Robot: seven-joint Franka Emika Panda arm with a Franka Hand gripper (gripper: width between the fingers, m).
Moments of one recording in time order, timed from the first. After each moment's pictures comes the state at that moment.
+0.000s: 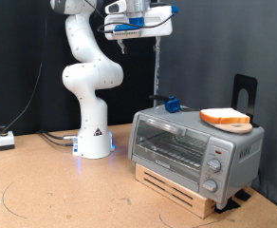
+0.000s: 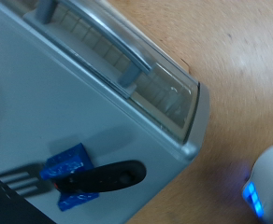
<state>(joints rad) 0.18 -0.75 -0.10 -2.37 0.13 1.63 1.34</state>
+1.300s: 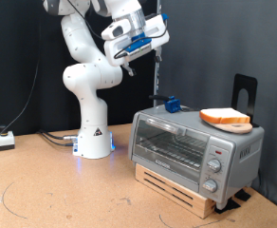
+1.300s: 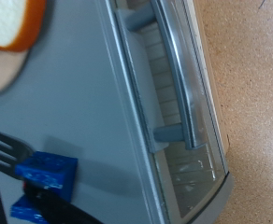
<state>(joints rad) 0.26 -0.74 -0.23 -2.53 0.23 1.91 0.72</state>
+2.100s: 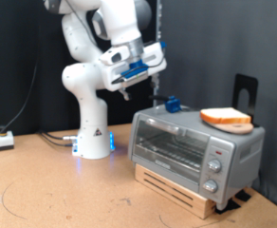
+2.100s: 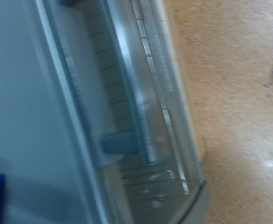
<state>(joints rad) 0.25 -0.72 -0.23 -2.67 0.22 2.05 0.65</state>
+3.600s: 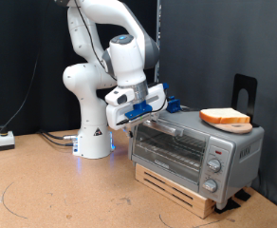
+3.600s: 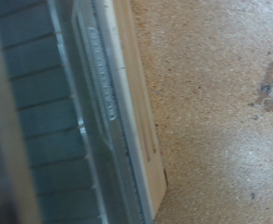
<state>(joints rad) 0.25 -0.43 -0.20 -2.80 0.23 2.43 0.56</state>
